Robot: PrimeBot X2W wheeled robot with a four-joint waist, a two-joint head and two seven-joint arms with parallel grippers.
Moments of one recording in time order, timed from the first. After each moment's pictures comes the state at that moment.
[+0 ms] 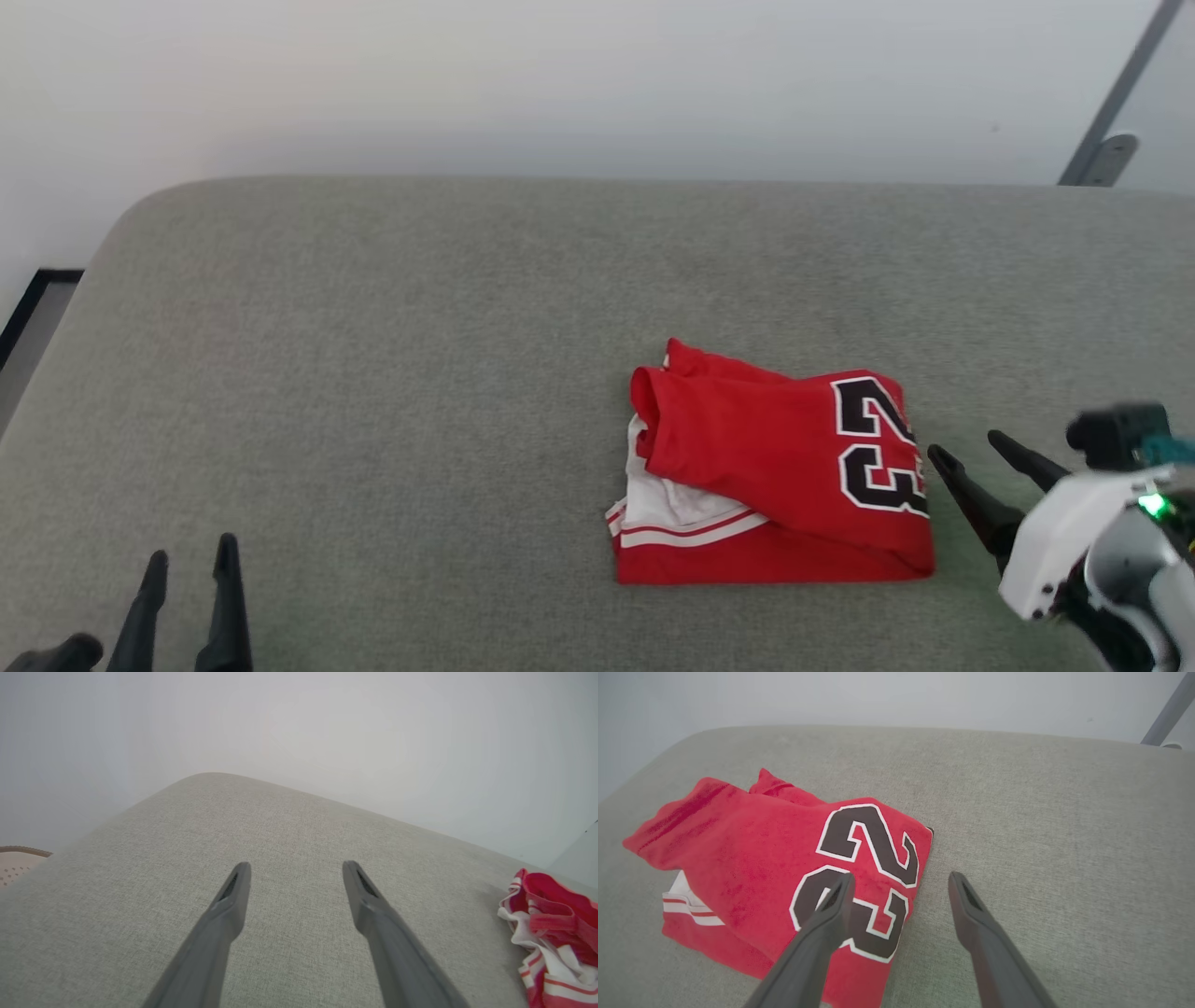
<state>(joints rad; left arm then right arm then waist) 0.16 0.23 0.09 0.15 -0.50 -0.13 -0.26 -0.19 -0.51 0.33 0.29 0.70 0.13 0.11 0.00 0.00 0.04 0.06</state>
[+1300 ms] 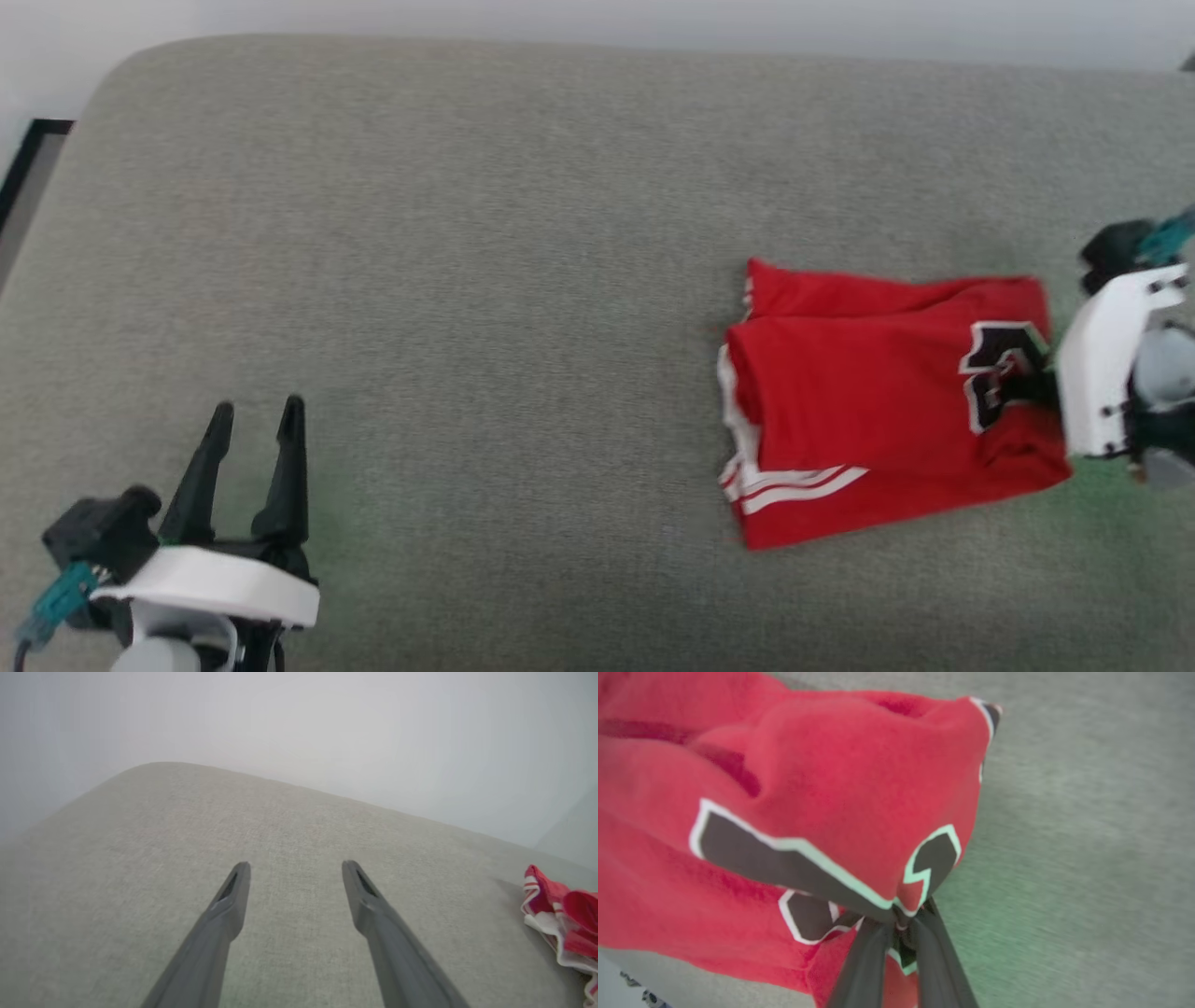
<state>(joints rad) -0.08 0.28 -0.07 0.19 -0.54 -0.13 -0.26 -0.61 -0.60 0.39 0.46 0.84 0.13 0.84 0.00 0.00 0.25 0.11</state>
